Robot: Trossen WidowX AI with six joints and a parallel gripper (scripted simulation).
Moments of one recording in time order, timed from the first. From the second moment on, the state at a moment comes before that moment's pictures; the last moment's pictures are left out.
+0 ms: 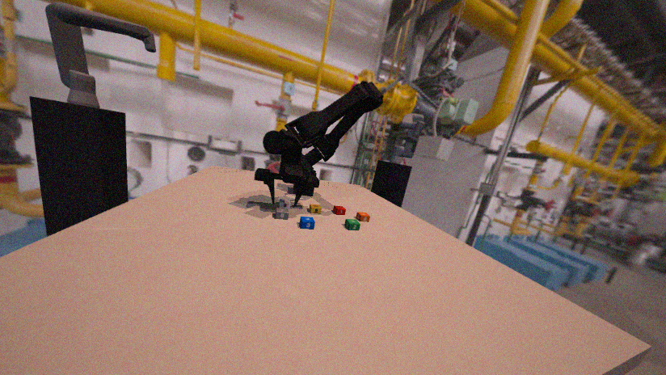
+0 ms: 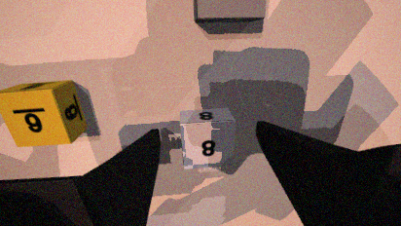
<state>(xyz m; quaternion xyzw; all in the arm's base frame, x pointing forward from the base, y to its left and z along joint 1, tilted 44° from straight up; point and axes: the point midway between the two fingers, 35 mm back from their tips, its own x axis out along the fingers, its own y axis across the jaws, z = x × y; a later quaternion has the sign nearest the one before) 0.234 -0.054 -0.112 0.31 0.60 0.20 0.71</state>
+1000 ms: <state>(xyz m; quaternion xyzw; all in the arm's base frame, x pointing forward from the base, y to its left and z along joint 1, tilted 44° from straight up) 0.233 -0.054 -0.111 0.32 0.60 0.20 0.70</state>
